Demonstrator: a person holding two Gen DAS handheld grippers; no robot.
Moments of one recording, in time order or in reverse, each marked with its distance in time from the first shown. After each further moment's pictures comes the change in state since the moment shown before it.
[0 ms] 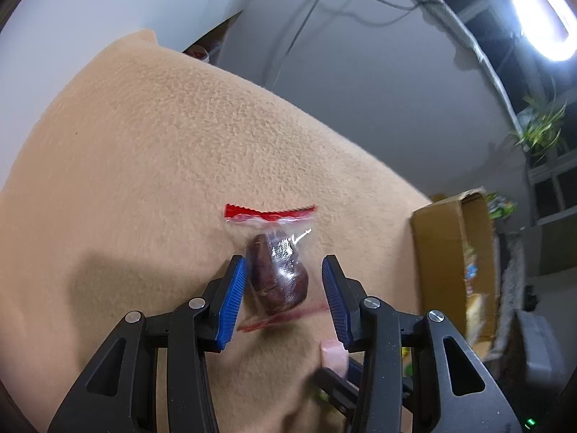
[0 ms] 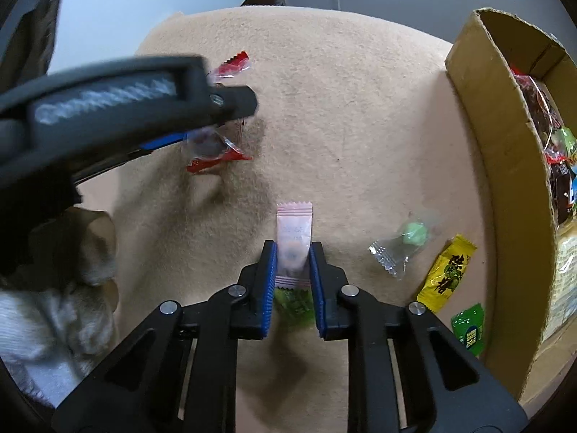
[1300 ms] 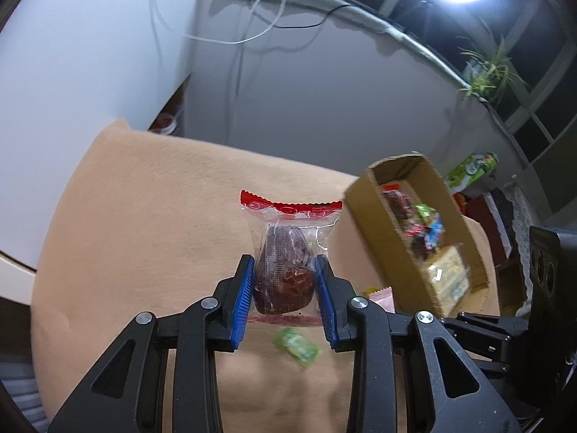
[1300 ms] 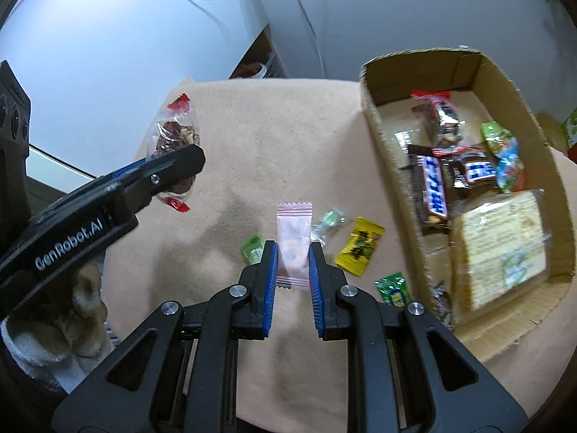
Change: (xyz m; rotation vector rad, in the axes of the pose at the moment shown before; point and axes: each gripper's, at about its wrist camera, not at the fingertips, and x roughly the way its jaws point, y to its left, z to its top) left arm -0.076 -0.062 -0.046 0.264 -0.163 0.002; right arm -0.122 -0.066 -0.028 0.065 -0.180 0.074
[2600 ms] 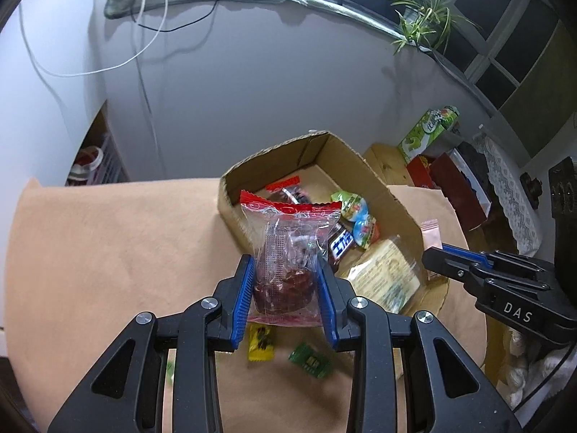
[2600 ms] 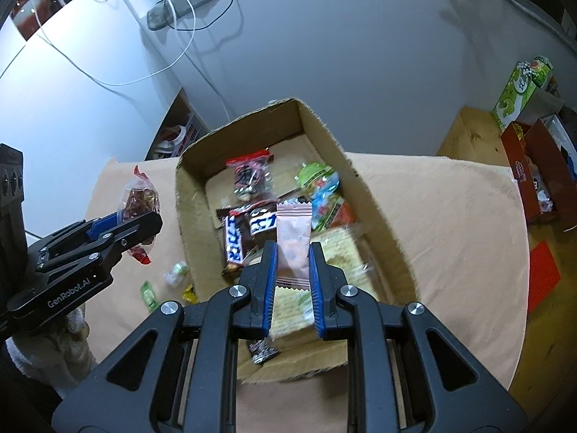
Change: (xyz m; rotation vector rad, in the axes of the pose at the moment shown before) left arm 0.043 -0.120 0.021 0.199 0.060 -0.081; right arm -0.068 -0.143 0.016 0.157 -0.148 -0.150
